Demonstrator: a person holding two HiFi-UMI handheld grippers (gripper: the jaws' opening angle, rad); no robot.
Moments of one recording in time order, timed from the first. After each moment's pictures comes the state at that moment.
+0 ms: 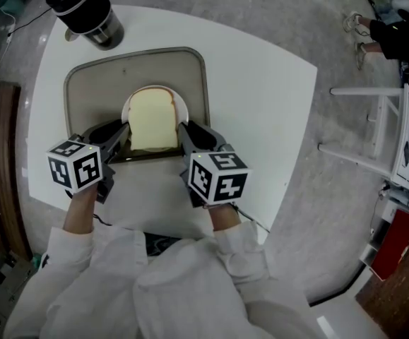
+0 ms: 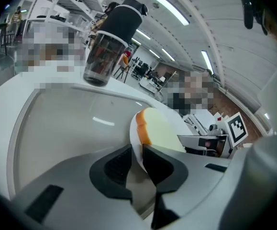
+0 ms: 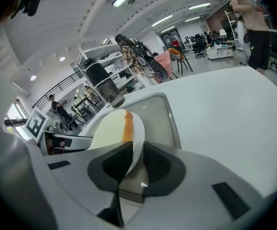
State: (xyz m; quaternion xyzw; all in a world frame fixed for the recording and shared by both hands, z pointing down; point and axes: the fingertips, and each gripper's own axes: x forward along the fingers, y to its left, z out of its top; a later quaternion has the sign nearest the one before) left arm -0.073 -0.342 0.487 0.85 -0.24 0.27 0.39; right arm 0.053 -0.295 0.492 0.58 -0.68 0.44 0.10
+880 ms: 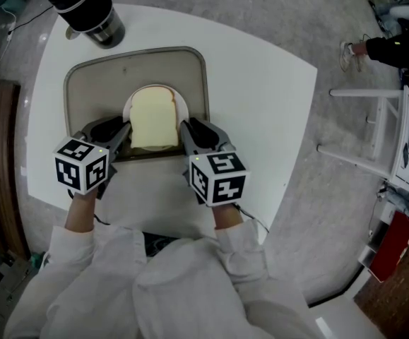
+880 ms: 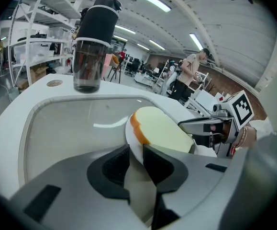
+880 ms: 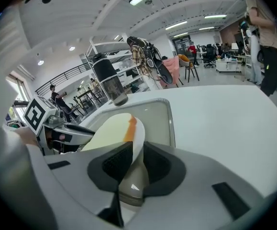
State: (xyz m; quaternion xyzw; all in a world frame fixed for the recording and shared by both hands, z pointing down) left arm -0.070 -0.341 0.492 0.87 -0.24 0.33 0.30; right arm 0.059 -0.297 0.489 0.57 -0.71 0.38 0.15
